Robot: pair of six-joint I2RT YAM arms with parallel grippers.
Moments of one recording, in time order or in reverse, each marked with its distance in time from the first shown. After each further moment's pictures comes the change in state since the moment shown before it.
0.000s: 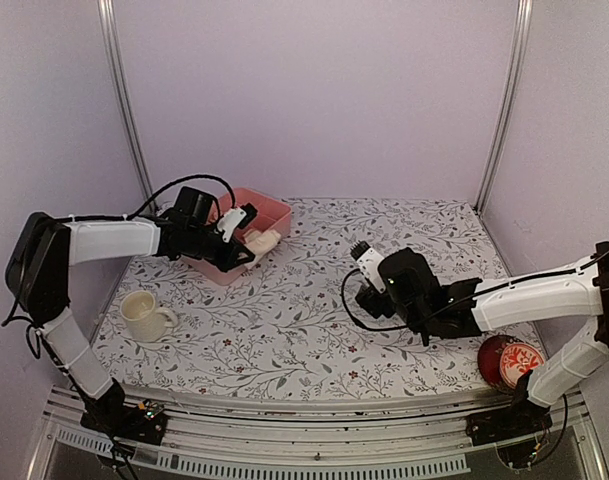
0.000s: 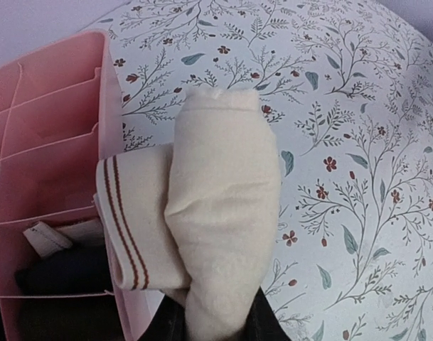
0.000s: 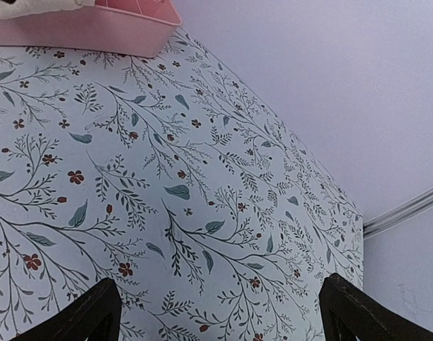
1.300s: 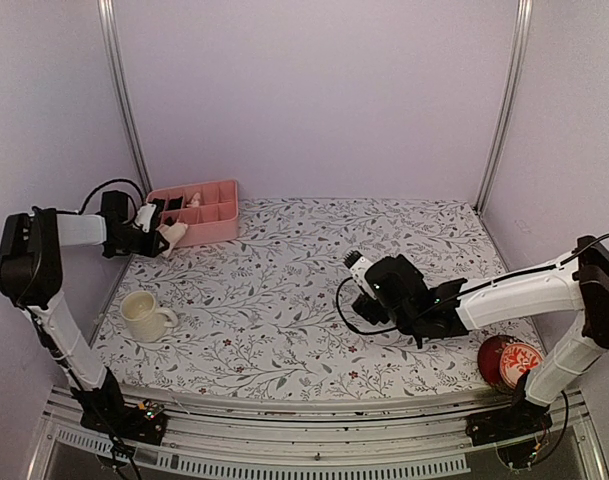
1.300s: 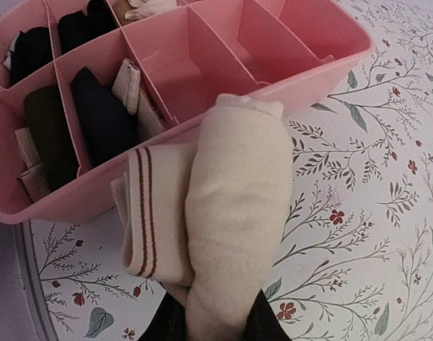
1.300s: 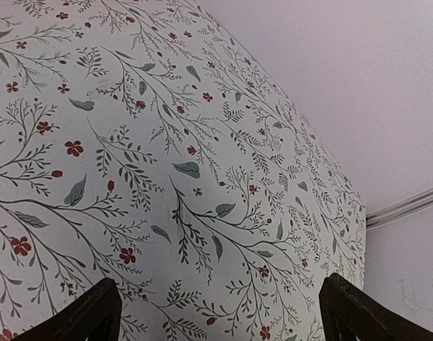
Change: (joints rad) left arm 0.567 0.084 0.000 -0.002 0.027 0.056; right arm -0.005 0.089 0.031 -0.046 0.011 0.014
